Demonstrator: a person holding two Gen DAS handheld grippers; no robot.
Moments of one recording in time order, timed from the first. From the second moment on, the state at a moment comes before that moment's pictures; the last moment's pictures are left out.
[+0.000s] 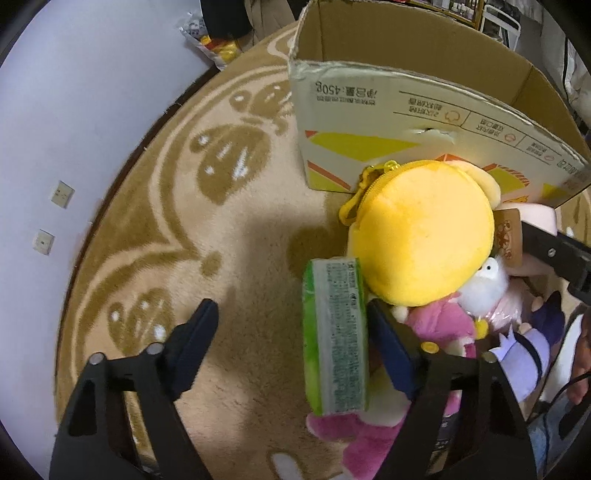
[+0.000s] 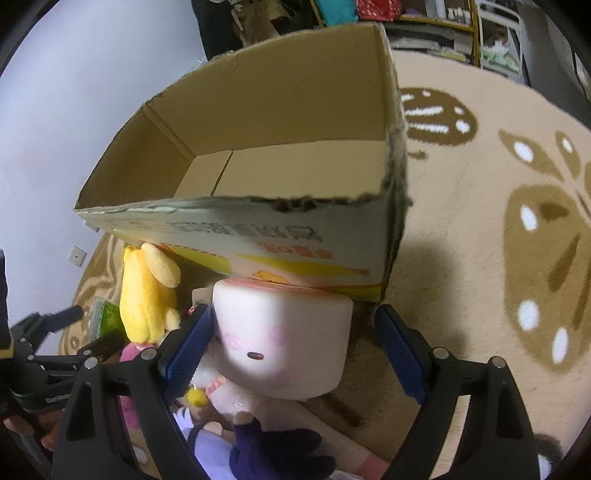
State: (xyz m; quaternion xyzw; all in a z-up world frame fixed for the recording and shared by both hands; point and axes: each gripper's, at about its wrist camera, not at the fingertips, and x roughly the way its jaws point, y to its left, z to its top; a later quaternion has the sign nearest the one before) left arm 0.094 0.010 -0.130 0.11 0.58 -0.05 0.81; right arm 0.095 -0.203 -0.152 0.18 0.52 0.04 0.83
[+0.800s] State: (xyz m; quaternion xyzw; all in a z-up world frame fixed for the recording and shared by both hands) left arm 0.065 0.014 -0.033 0.10 0.43 -0.06 0.90; right arm 0.034 -0.207 -0.054 0.19 0.41 0.03 0.89
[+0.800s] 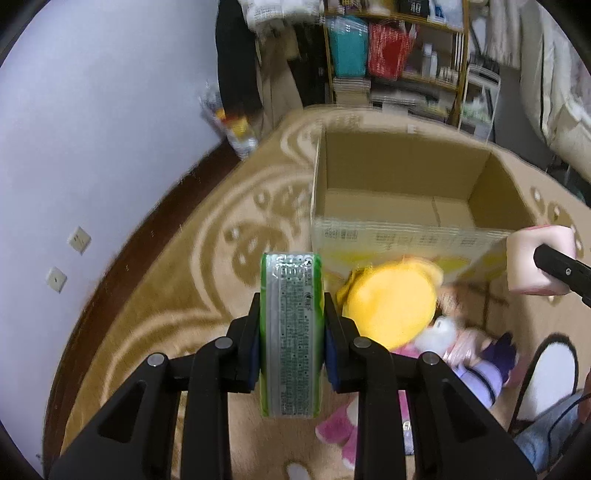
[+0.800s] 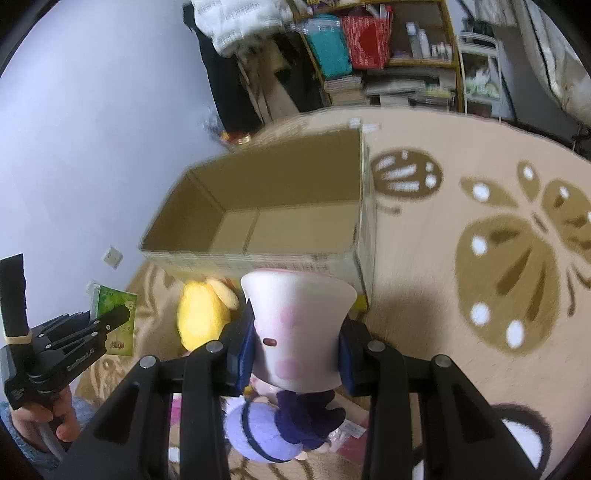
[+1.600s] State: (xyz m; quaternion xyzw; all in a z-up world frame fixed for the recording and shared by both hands) left arm 0.120 -0.027 0.004 0.09 0.33 -0.08 0.94; right arm 0.067 -0.199 -0.010 0.12 0.34 0.03 0.93
